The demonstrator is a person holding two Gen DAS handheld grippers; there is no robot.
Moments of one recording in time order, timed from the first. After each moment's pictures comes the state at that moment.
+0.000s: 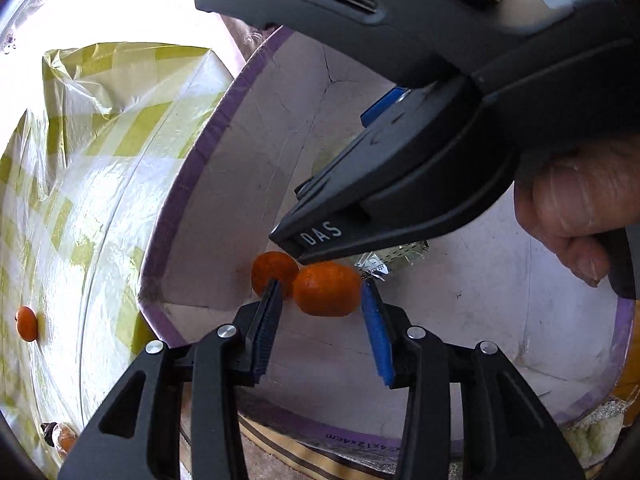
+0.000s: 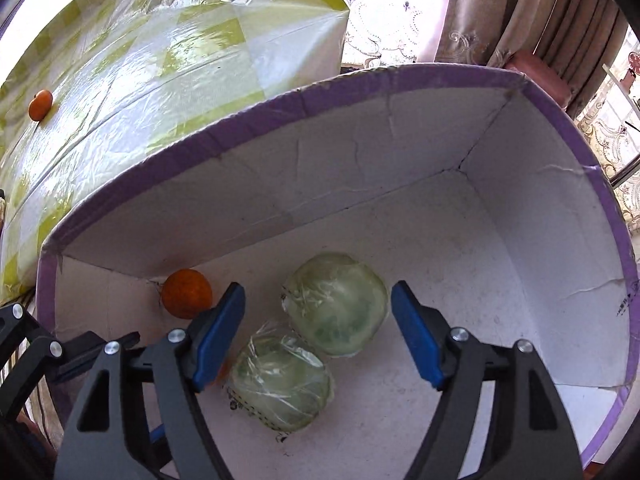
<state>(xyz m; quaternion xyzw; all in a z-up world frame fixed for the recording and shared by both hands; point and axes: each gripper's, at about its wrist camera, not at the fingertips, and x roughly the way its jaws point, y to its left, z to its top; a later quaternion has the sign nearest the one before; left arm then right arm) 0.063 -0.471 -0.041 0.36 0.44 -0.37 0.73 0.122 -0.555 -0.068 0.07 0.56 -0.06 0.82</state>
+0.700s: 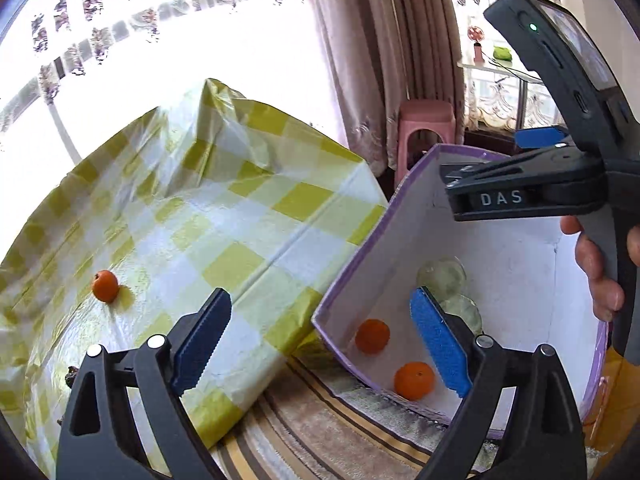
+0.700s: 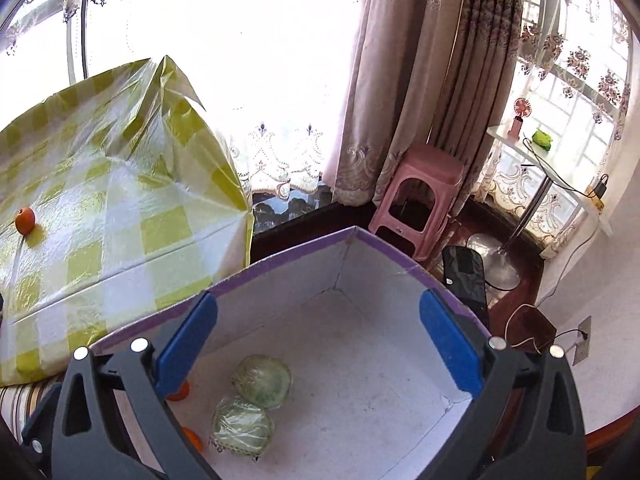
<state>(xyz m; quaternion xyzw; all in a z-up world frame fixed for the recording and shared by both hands) 0.065 -0.385 0.046 0.22 0.30 -0.27 0.89 0.069 -0.571 0.058 0.03 0.35 -0.23 0.91</state>
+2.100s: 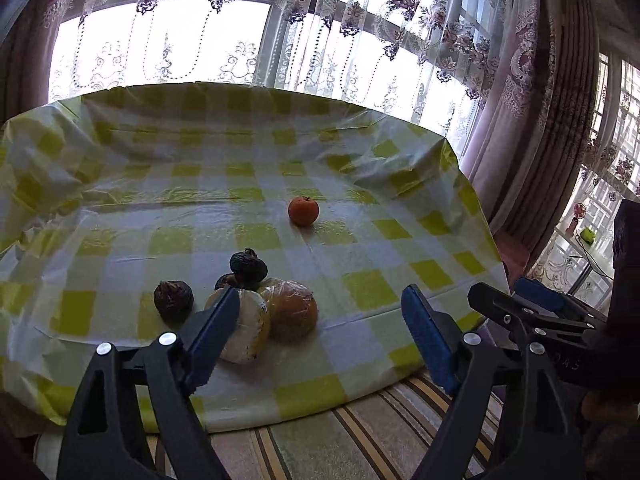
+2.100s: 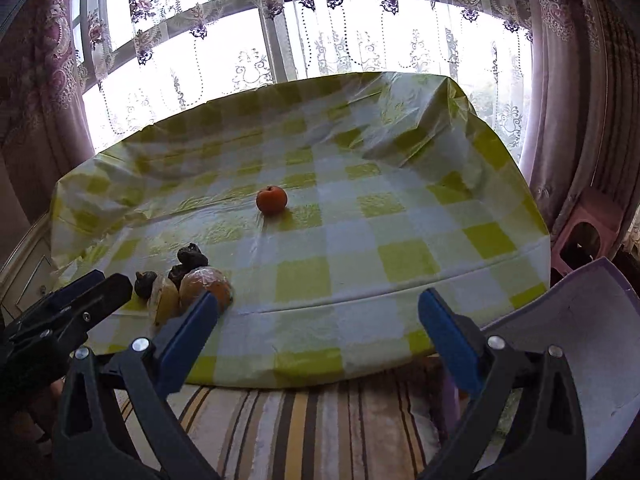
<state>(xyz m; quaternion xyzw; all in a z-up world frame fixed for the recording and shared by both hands) 0.050 -0.134 0.079 -0.08 0.29 -0.12 0.95 0.075 -0.341 0.072 0.06 0.31 0.08 0.94</state>
